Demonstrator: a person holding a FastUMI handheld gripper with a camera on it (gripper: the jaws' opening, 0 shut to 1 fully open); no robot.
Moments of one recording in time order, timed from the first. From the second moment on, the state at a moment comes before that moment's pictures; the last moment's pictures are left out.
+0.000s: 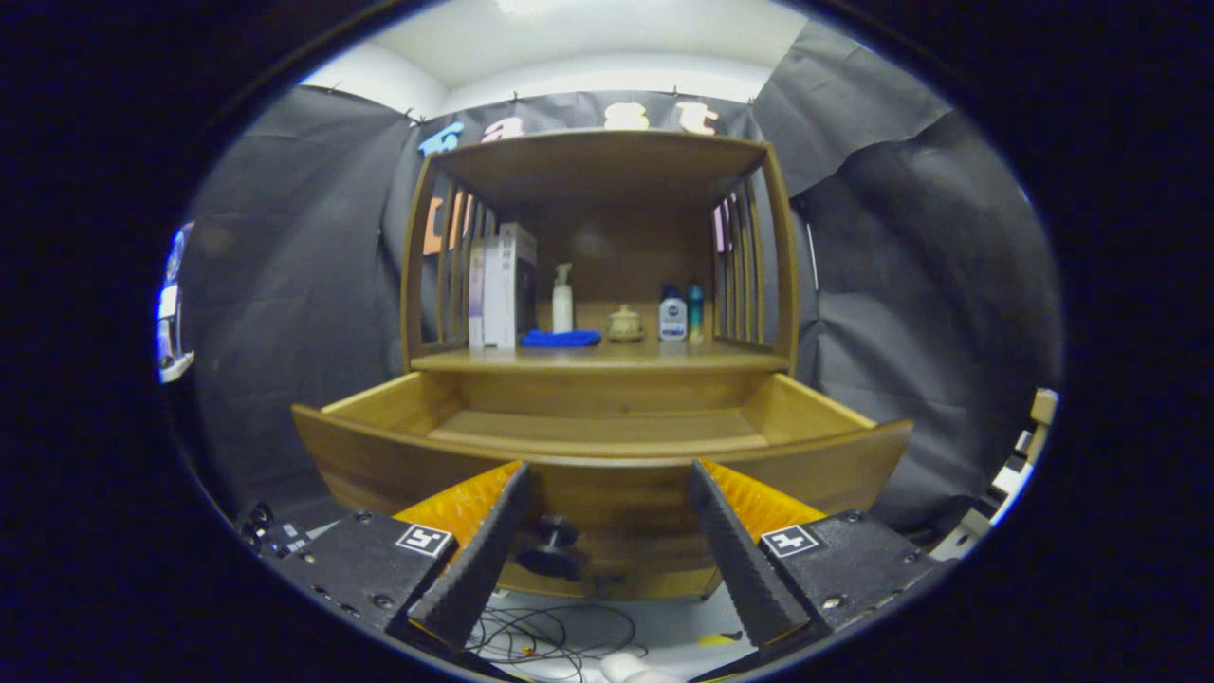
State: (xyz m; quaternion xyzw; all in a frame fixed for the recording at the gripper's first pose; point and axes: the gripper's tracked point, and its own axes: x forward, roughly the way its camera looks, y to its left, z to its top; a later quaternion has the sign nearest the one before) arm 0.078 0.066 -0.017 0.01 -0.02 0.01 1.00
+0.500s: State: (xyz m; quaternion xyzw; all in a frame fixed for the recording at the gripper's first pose) arm 0.129 0.065 0.144 0.04 -0.03 0.03 1.00
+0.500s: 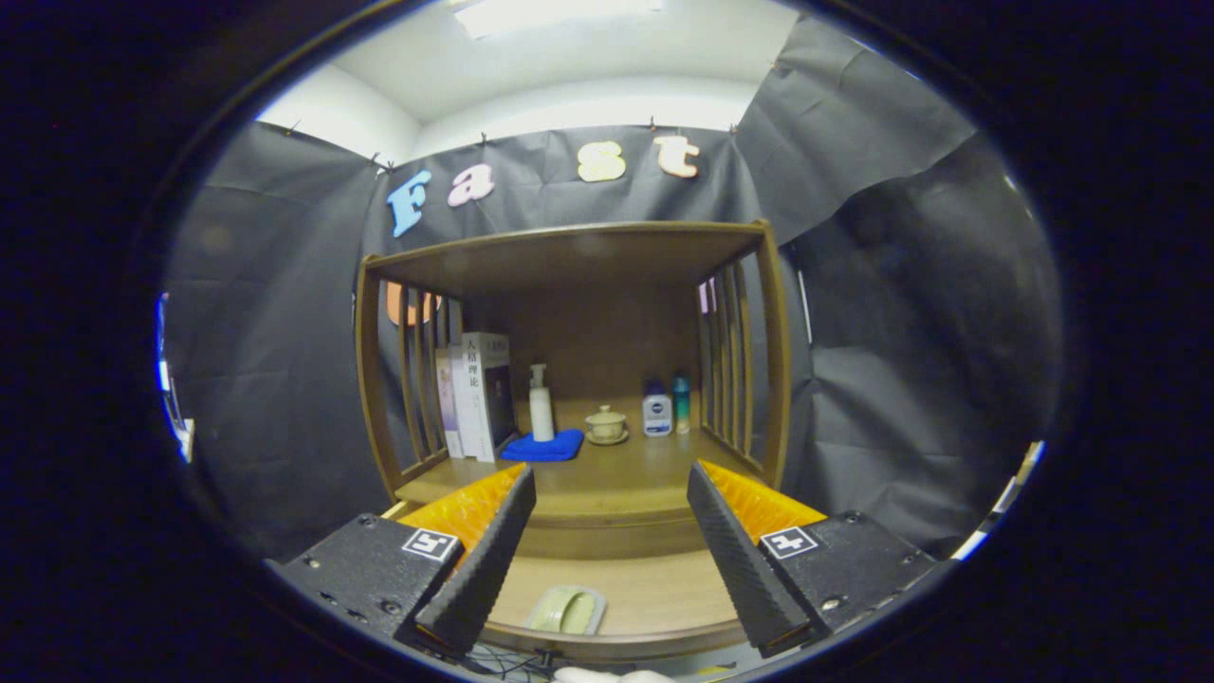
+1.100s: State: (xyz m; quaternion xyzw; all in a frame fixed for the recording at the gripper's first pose) arm 0.216 0.117 0.022 -0.01 0.34 0.05 0.94
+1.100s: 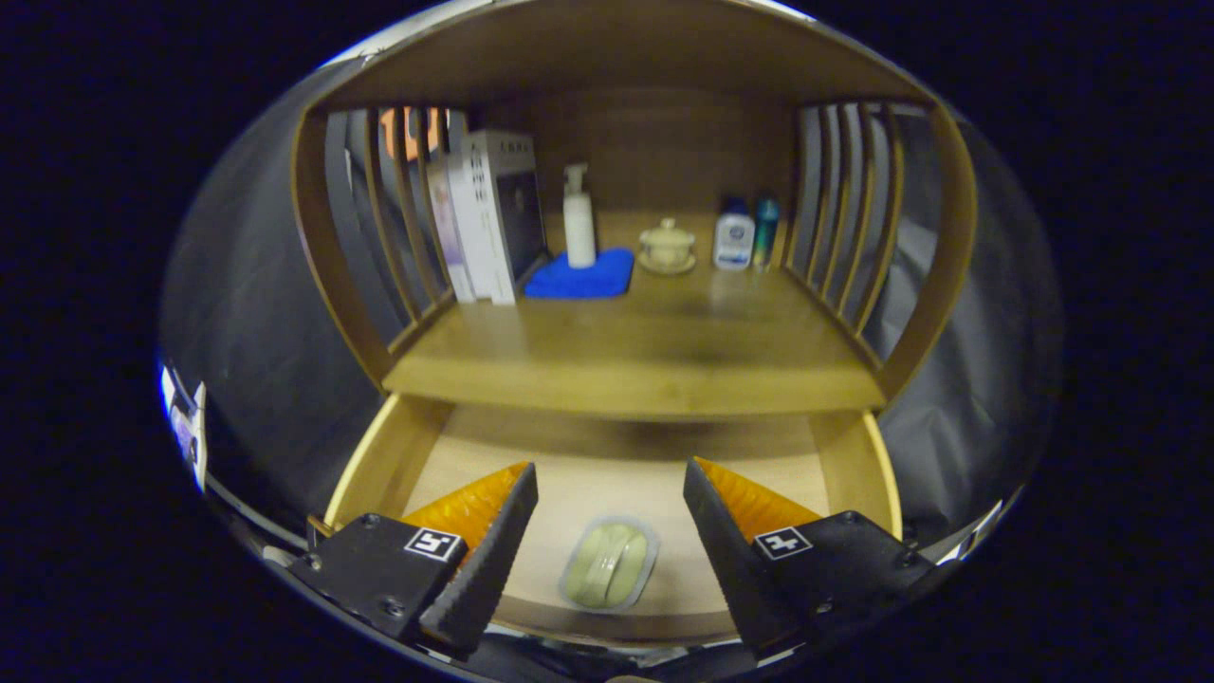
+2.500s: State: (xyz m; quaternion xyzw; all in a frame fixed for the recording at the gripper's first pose) arm 0.221 0.097 -0.007 0.03 0.48 0.03 0.87
